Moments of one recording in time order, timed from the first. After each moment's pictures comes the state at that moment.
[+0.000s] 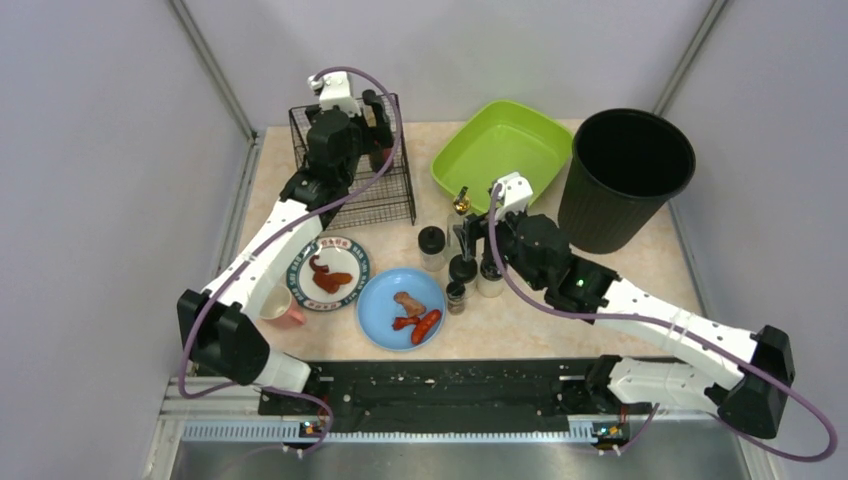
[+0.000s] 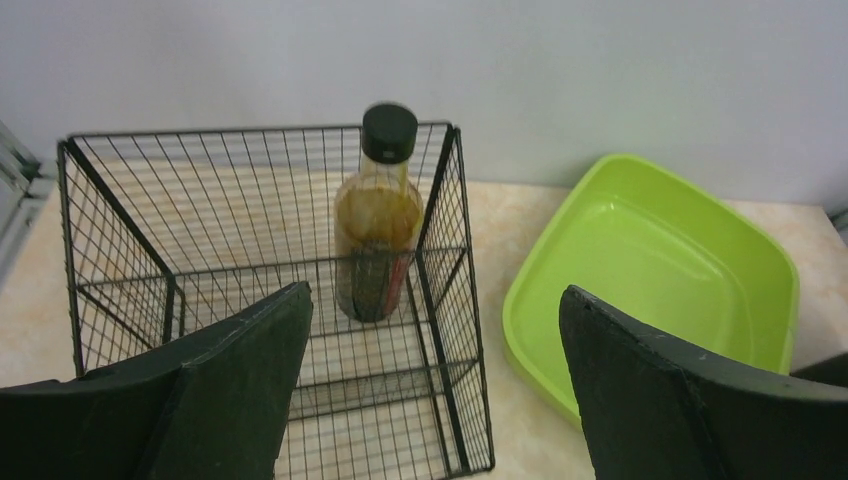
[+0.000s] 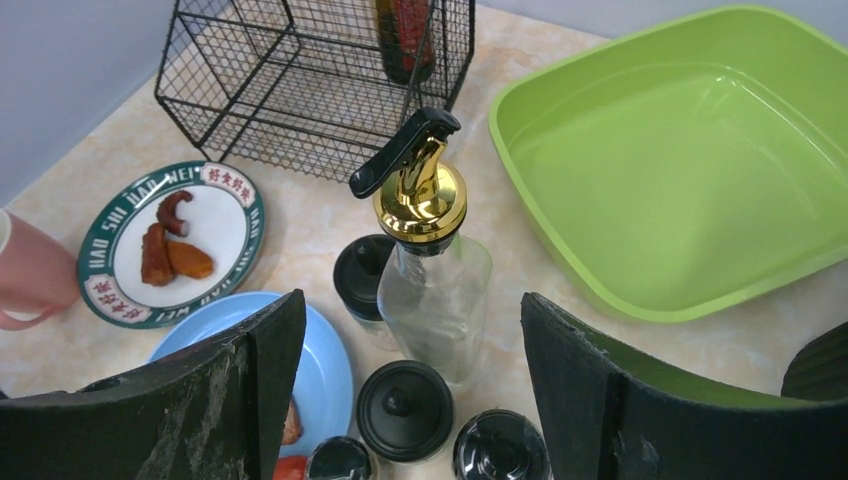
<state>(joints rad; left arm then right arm) -0.40 1.46 1.39 0.00 -0.33 -0.22 0.94 1.04 0.88 -0.03 0.38 0.16</state>
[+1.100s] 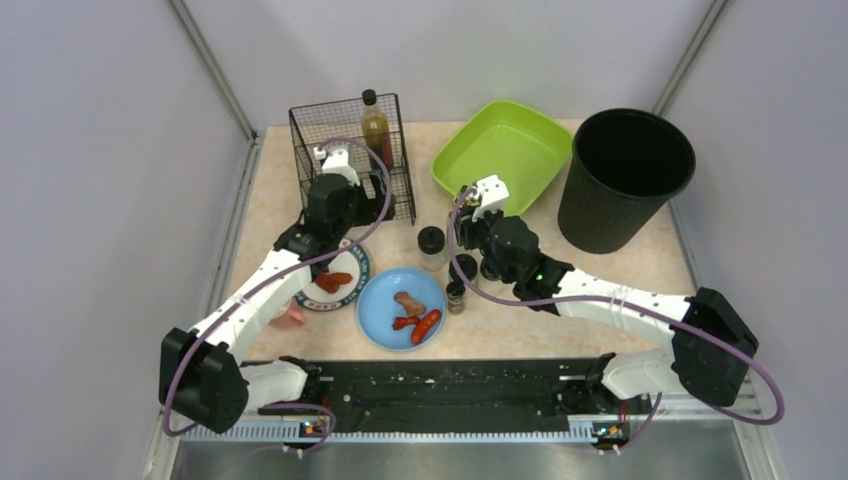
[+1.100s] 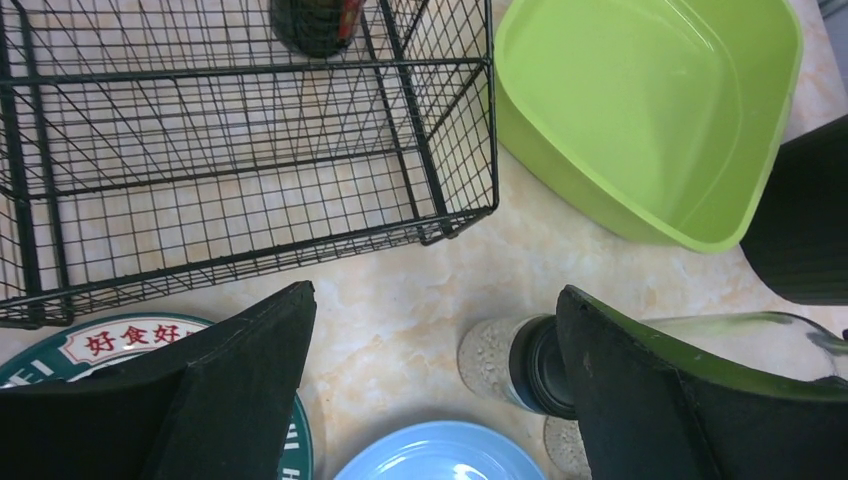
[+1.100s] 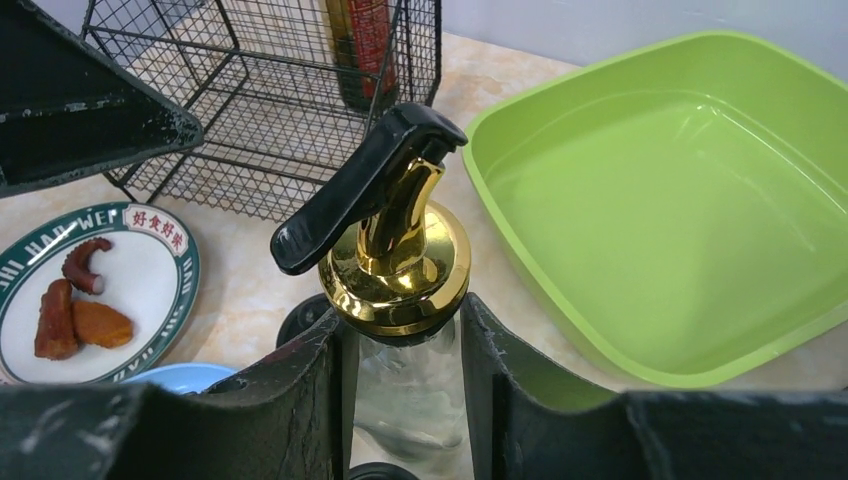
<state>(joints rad) -0.40 1.22 0.93 -0.11 -0.12 -0.43 0.90 1.30 0.78 0.41 0.43 0.08</state>
